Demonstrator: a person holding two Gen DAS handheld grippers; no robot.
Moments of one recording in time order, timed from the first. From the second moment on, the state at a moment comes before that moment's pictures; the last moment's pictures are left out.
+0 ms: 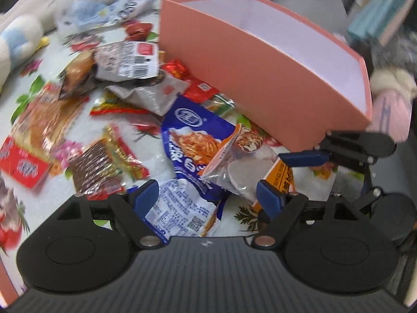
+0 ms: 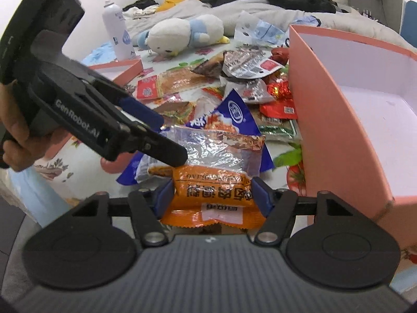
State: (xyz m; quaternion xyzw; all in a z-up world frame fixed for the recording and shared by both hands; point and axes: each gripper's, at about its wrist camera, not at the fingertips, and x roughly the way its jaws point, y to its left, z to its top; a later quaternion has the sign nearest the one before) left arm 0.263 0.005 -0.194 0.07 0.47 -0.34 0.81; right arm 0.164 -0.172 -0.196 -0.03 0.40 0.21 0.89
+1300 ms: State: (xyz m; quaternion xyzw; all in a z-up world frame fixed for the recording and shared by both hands) left arm 0.221 -0.009 -0.211 0.11 0.44 -0.17 0.88; right arm 0.160 -0.191 -0.168 0.06 0.38 0.18 0.90
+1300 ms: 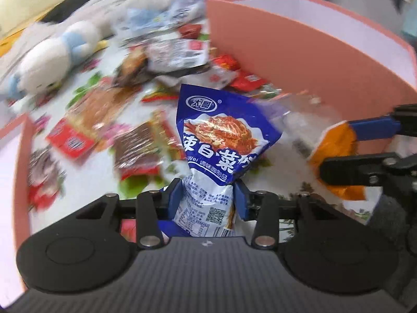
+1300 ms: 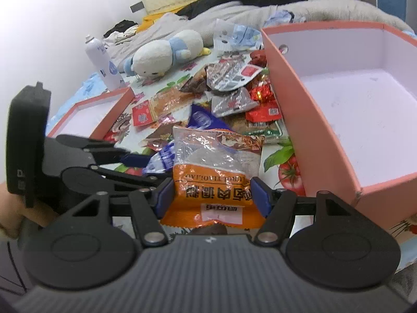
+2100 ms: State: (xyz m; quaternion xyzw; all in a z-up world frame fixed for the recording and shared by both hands) left arm 0.135 0.012 -0.112 -0.11 0.38 -0.05 0.92; right arm 0.109 -0.206 -0.090 0.02 0.28 0.13 0.95
